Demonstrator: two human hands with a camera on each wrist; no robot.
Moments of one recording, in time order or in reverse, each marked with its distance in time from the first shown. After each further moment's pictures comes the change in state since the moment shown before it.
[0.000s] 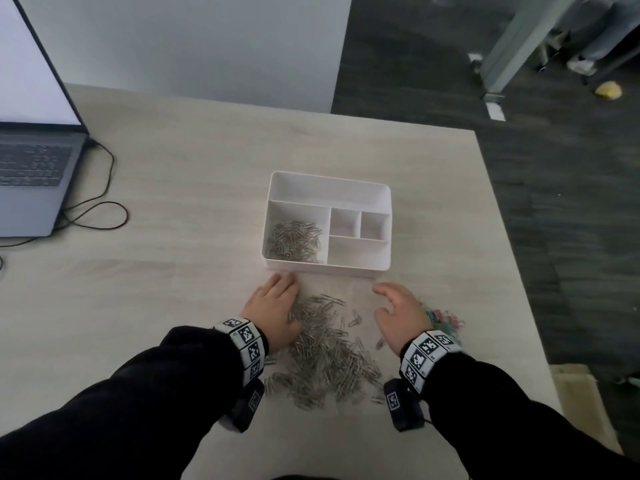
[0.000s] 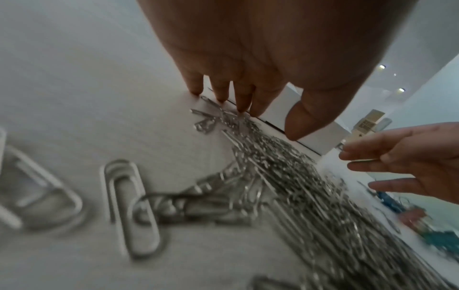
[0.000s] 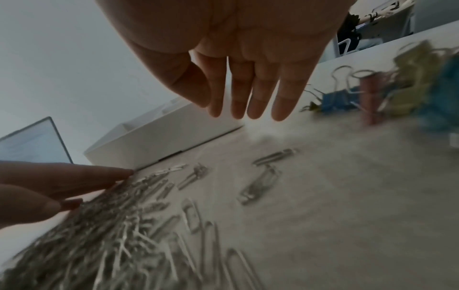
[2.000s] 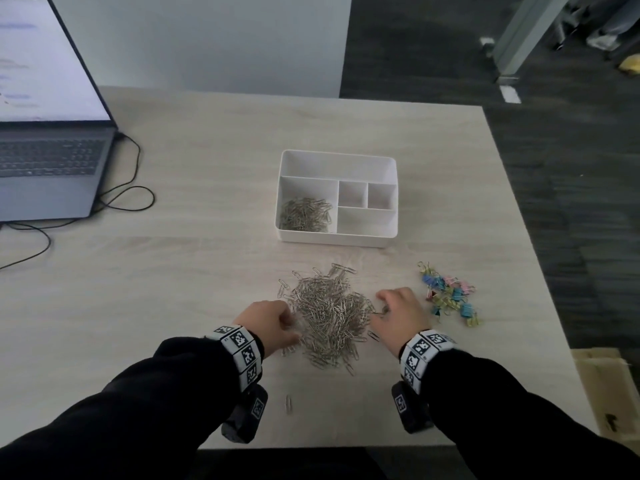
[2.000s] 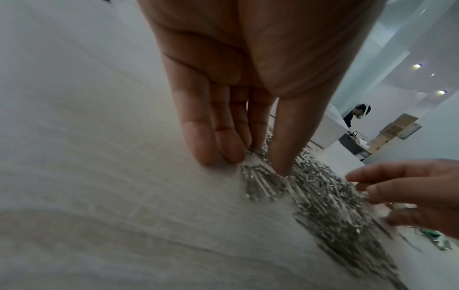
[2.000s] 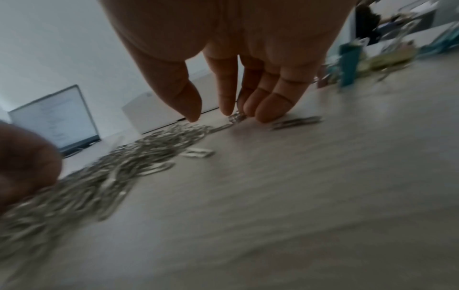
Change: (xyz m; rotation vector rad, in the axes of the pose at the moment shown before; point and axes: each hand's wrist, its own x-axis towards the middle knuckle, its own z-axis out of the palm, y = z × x) left_hand -0.072 -0.008 0.023 -0.189 -0.049 -0.193; right_hand -0.043 0.020 0.048 -0.153 -0.004 0.007
